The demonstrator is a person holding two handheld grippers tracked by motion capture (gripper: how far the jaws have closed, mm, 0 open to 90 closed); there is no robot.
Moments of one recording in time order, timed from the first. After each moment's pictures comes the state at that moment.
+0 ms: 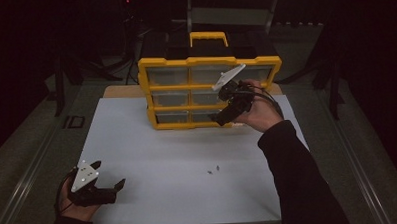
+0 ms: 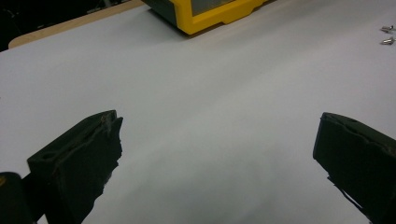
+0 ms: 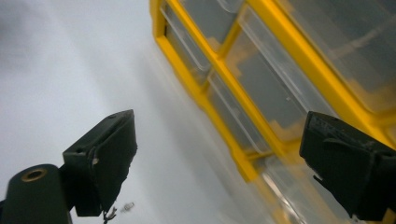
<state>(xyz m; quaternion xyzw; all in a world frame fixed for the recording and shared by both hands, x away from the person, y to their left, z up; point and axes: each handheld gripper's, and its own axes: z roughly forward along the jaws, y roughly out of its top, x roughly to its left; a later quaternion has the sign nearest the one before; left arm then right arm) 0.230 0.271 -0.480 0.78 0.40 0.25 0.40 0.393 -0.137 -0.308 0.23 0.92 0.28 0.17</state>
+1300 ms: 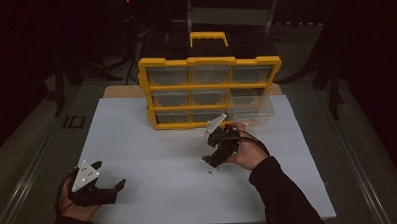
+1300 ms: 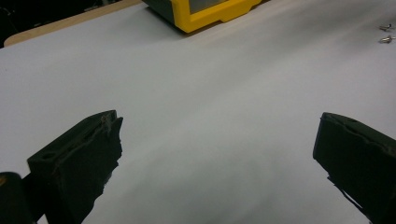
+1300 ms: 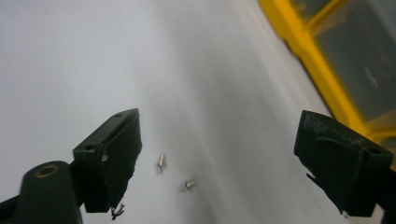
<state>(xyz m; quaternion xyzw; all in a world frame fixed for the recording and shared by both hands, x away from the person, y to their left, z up) 0.230 0.270 -0.480 0.79 0.40 0.25 0.40 0.347 -0.121 -0.421 0.20 0.95 0.23 0.11</state>
